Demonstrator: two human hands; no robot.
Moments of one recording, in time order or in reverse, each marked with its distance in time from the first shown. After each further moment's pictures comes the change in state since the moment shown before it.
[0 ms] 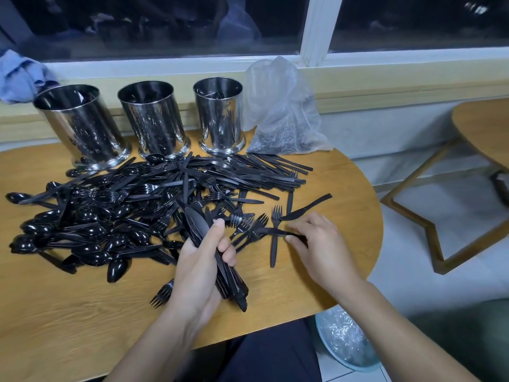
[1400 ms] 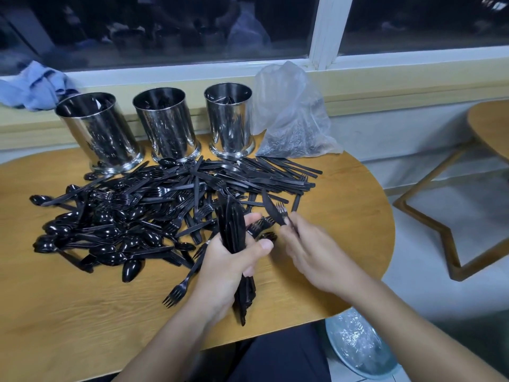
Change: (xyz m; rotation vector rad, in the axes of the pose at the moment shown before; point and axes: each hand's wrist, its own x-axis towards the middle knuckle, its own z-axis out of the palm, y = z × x) left_hand 0.004 -0.002 0.009 0.281 -0.277 0.136; right_hand 0.009 -0.044 -0.027 0.481 -0.292 -0.055
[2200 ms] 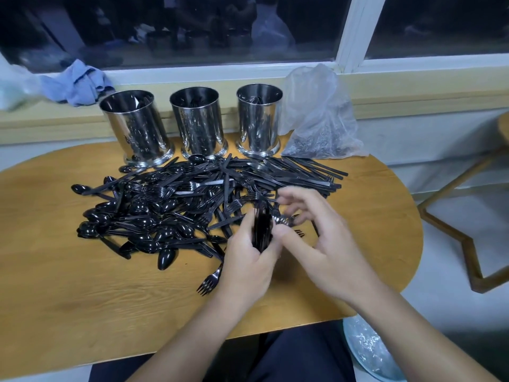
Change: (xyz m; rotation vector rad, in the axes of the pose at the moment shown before) left_hand -0.008 0.002 -0.018 0.332 0.159 0.381; right_hand 0.000 -0.089 0.021 0.119 0.243 -0.192
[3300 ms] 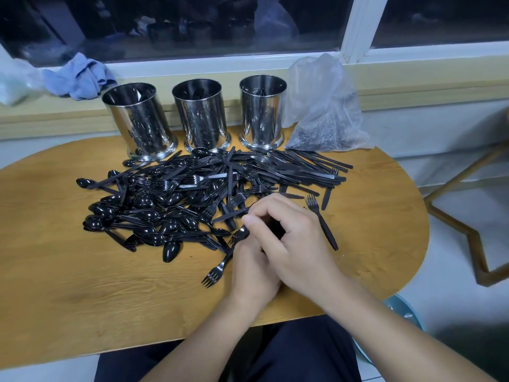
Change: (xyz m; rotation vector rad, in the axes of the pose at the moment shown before) left_hand -0.014 -0.023 0.010 0.541 0.087 0.112; right_hand 0.008 -0.014 0.049 0.041 0.051 -0.151
